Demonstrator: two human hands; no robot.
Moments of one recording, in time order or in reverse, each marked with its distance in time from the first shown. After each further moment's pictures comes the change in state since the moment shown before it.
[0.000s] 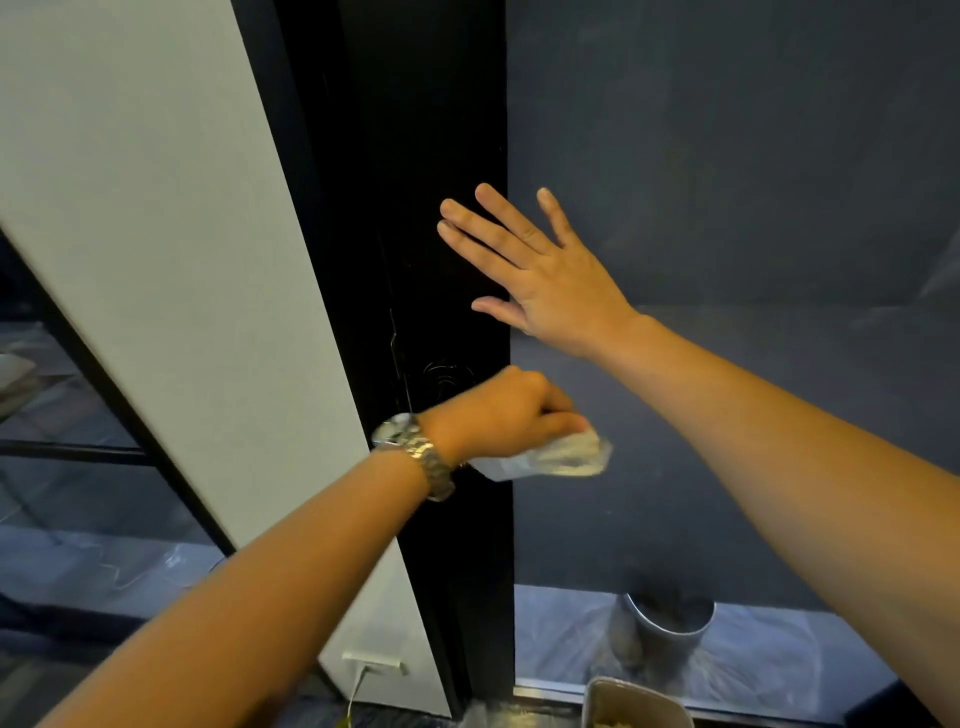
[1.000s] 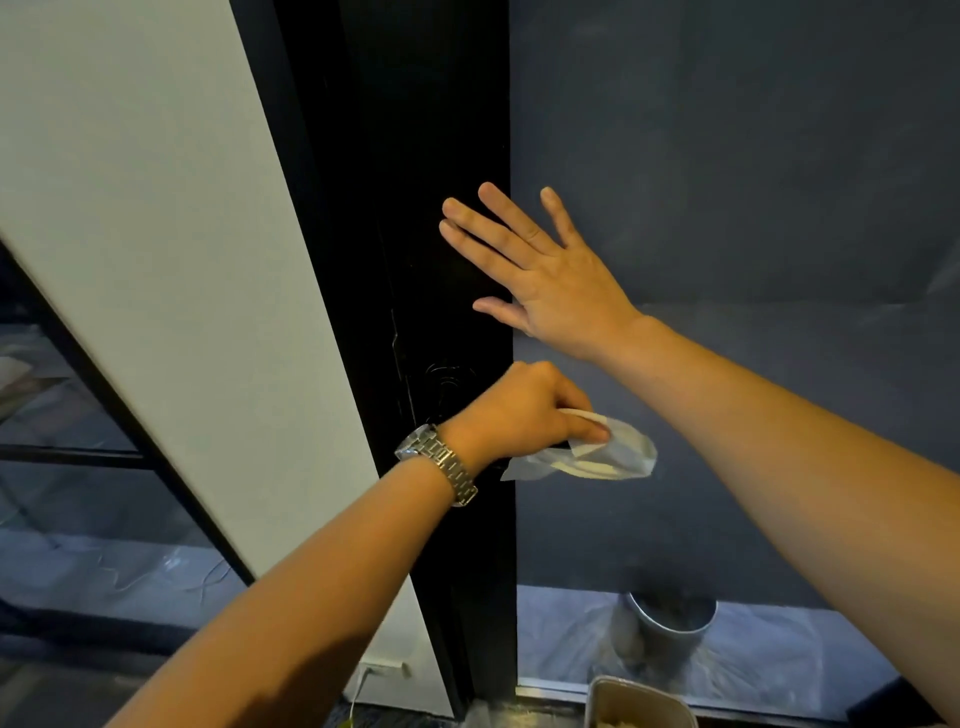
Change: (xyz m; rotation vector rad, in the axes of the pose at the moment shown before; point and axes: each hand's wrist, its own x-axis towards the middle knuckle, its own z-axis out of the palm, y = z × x) left_hand 0.007 0.006 0.007 -0.240 0.104 -0.113; right_hand 0.001 -0.001 0.002 -0.009 -0.006 0.012
